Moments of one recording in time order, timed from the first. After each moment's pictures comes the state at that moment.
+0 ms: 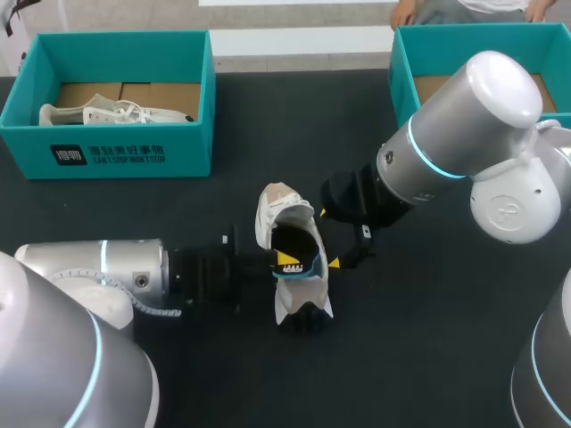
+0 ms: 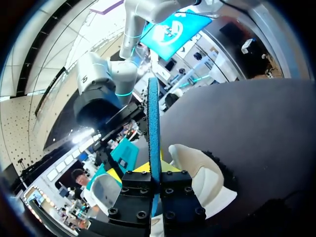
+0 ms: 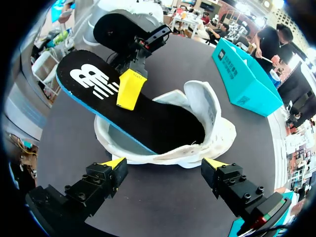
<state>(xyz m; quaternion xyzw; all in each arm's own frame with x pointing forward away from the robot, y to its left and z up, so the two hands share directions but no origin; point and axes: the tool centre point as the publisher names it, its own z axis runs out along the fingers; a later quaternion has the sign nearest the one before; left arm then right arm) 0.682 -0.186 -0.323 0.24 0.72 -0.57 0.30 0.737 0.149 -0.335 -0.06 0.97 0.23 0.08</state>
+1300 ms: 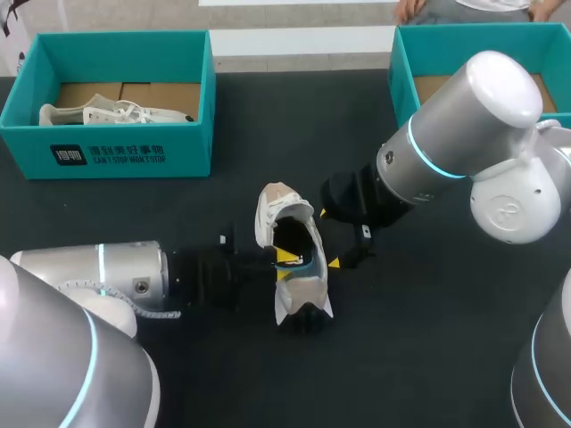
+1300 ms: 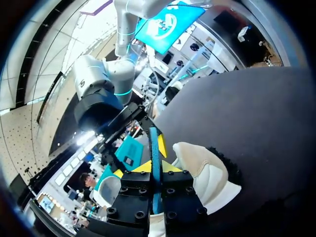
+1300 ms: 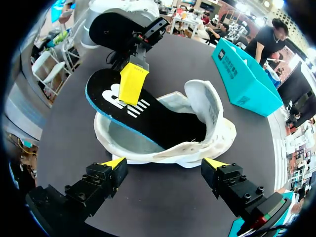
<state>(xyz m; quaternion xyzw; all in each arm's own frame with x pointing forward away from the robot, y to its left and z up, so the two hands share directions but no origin) 0.681 -0.182 -0.318 0.26 0.73 -0.54 0.34 0.737 0.149 -0.335 -0.06 0.97 0.23 0.08</state>
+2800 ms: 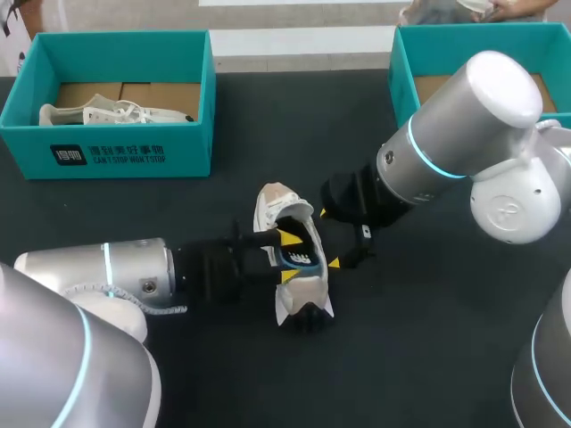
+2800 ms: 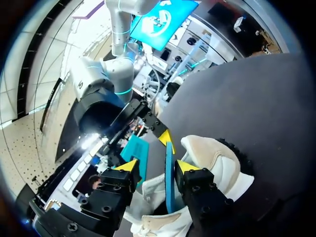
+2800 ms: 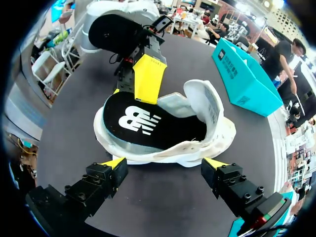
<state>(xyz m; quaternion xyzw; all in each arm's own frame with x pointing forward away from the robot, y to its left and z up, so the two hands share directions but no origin) 0.694 -0.187 -0.311 0.28 0.72 -0.52 0.37 0.737 0.149 -0.335 -0.06 0.97 0.23 0.08</state>
